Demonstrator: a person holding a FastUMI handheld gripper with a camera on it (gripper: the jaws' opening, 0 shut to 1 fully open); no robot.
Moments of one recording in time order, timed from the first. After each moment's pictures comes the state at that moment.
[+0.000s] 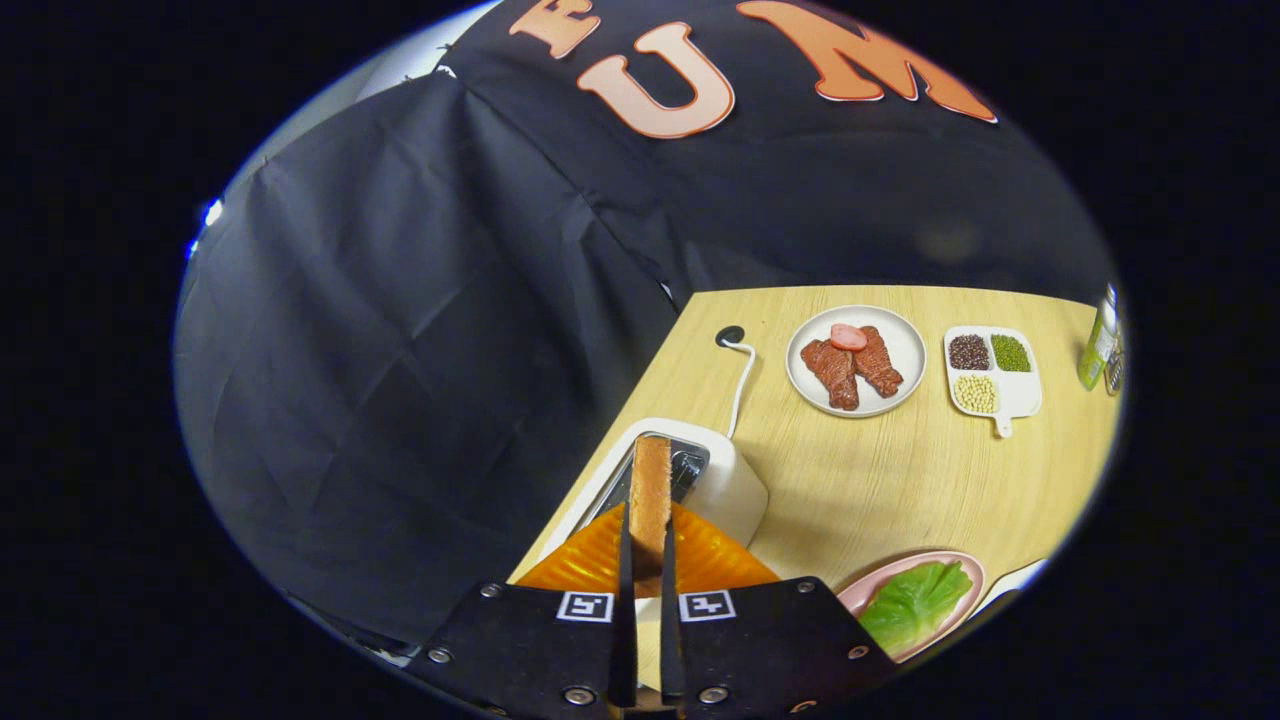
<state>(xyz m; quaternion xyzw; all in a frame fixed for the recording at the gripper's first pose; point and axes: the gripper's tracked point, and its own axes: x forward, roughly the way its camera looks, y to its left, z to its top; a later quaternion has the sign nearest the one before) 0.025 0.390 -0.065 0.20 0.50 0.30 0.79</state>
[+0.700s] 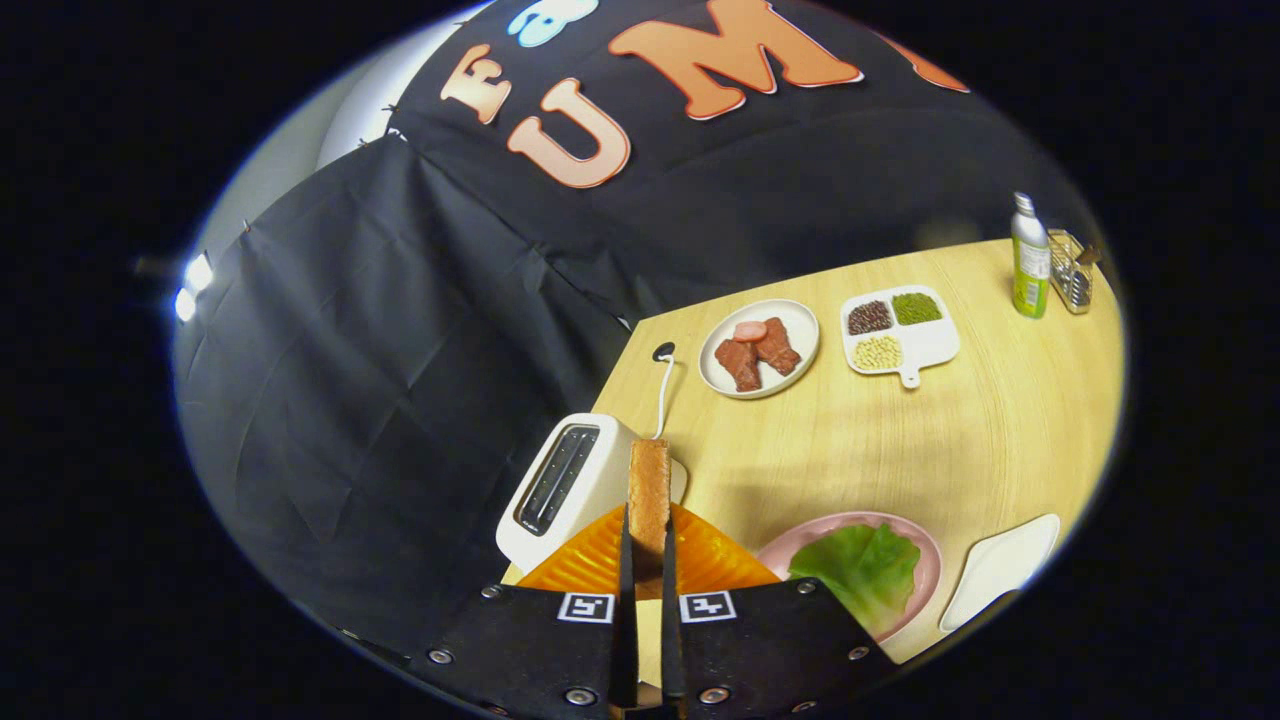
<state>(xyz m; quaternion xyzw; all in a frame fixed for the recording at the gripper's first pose) -0.008 0.262 -0.105 0.27 0.49 0.24 0.79</state>
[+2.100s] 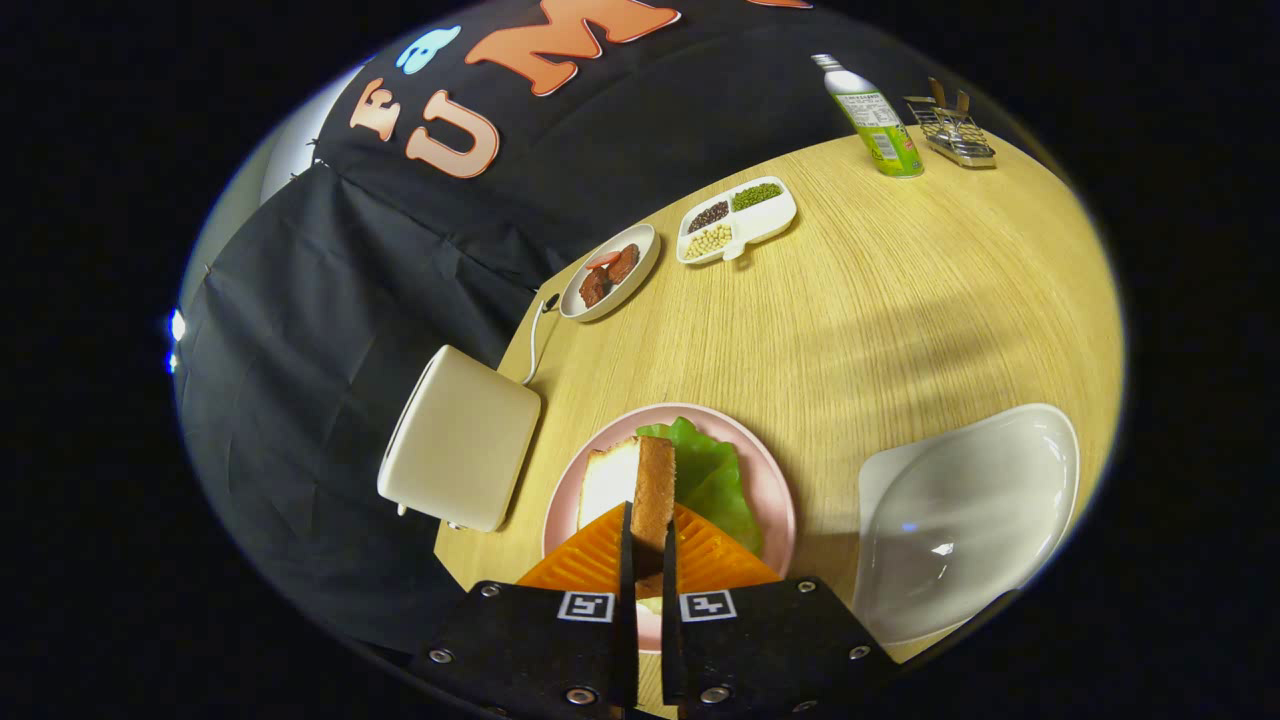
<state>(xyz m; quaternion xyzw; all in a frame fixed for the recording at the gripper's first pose) -0.084 0.161 -0.243 0.29 0.53 0.18 0.78</state>
